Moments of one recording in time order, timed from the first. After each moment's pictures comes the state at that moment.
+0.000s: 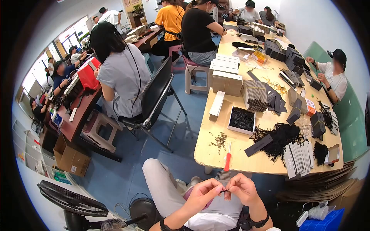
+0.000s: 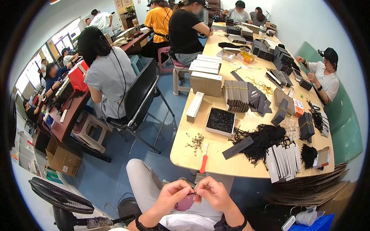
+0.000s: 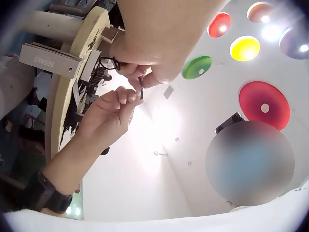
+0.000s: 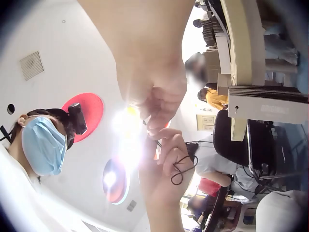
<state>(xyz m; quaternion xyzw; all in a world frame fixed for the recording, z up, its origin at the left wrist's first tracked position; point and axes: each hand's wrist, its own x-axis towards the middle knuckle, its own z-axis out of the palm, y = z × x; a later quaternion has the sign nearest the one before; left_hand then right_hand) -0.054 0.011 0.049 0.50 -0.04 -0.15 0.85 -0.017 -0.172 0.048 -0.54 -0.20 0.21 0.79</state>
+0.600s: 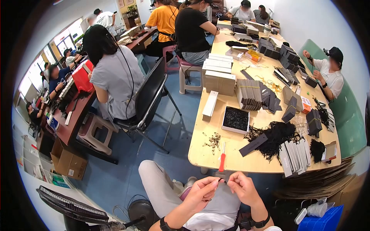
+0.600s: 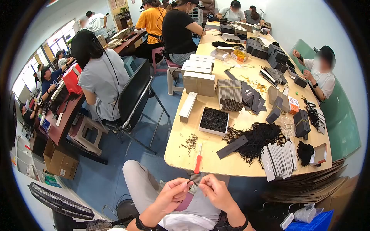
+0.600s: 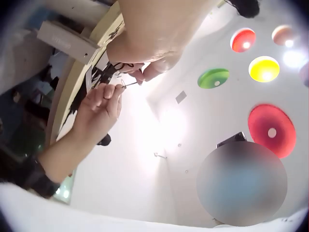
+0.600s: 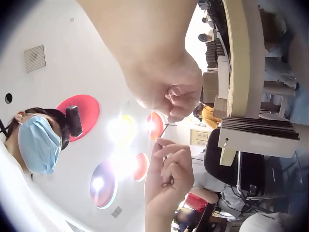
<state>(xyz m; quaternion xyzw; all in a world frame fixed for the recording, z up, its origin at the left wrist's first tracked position) -0.042 0.005 0.039 0.29 0.08 -0.28 0.91 -0.013 -0.190 0.043 -0.73 -0.11 0.19 0.65</state>
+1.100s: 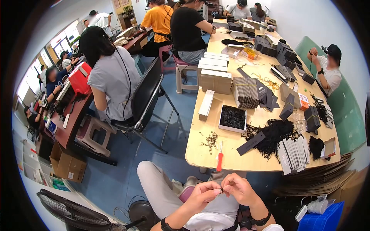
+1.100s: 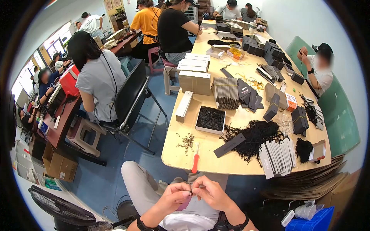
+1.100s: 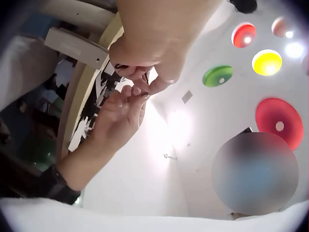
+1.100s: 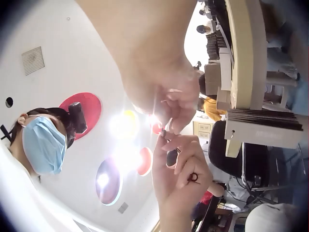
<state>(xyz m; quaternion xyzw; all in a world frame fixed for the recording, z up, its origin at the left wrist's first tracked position) -0.048 -0.003 0.020 0.34 0.03 -0.26 0.90 -0.014 -0.186 0.048 -0.65 -0.17 0.21 0.71</state>
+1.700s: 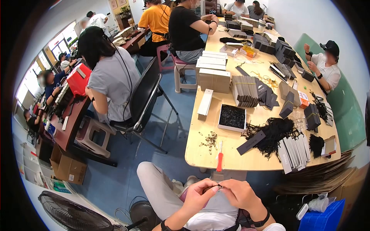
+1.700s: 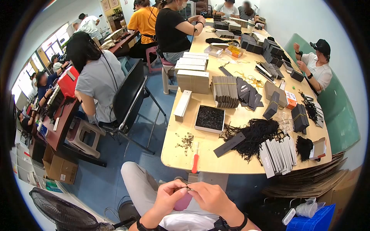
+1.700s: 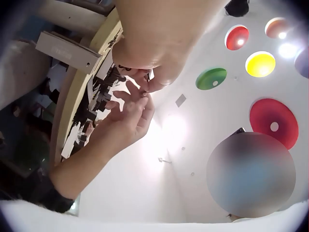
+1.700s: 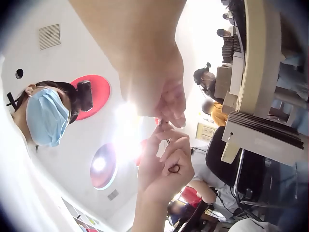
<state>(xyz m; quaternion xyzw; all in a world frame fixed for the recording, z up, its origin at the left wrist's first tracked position) -0.047 -0.009 0.036 0.49 0.04 -0.09 0.87 -0.016 -0.173 0.064 -0.83 -0.35 -0.11 0.42</state>
